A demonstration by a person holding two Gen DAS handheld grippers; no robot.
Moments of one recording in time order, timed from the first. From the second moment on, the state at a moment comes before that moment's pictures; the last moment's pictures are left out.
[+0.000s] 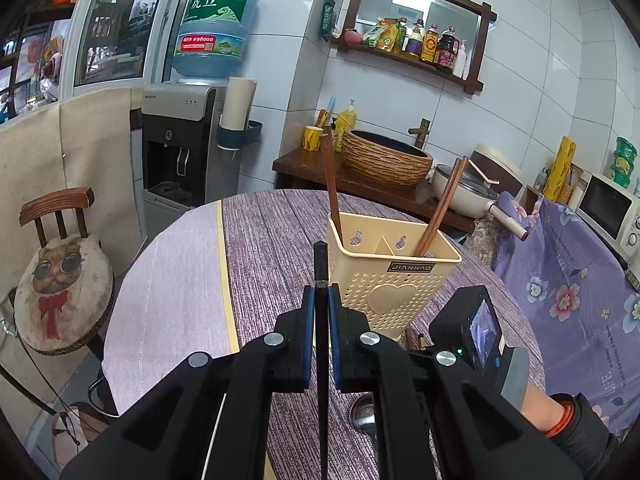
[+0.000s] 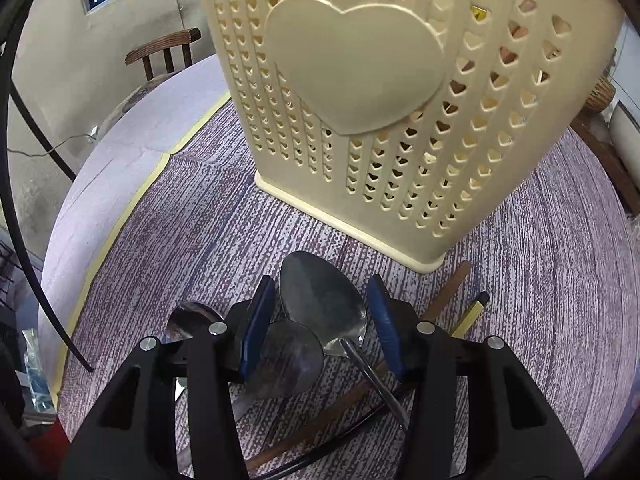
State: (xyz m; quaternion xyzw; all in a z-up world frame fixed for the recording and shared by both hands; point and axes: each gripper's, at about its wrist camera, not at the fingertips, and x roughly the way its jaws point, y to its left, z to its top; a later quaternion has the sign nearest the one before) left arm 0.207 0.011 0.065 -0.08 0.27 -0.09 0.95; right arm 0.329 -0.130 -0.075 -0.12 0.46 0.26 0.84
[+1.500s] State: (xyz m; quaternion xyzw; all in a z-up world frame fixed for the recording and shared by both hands) left arm 0.189 0.013 0.084 -0.08 0.25 -0.12 0.96; right arm 0.251 -0.227 0.049 0.08 0.27 0.24 0.93
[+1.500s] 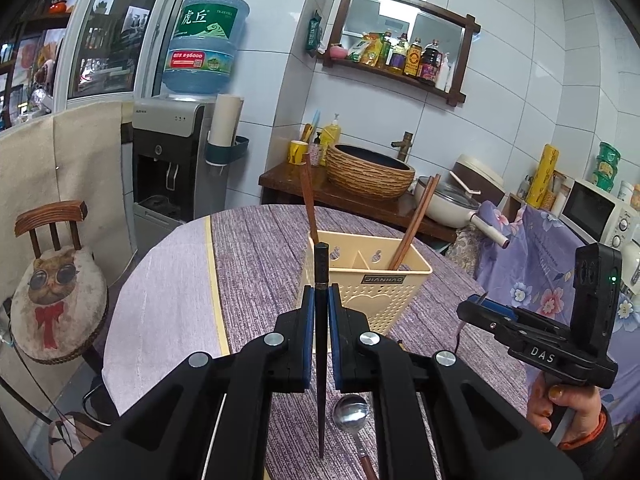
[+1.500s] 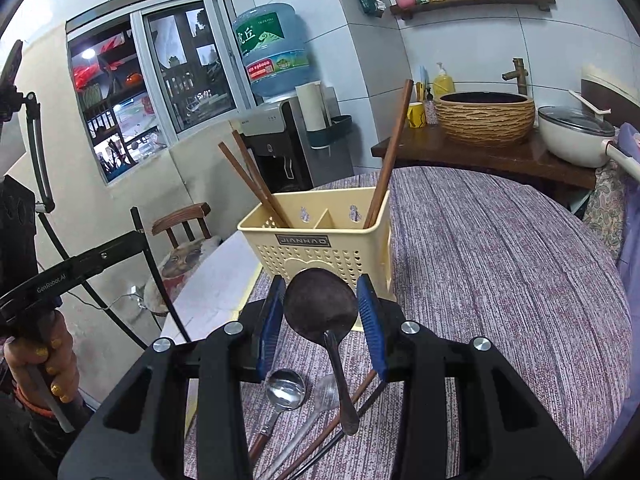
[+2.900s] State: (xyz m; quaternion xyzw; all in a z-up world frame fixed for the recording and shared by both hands) left arm 0.295 -0.024 0.143 -0.07 0.19 -0.11 0.97; right arm 0.345 -0.195 0.083 0.11 0.19 0.17 0.96
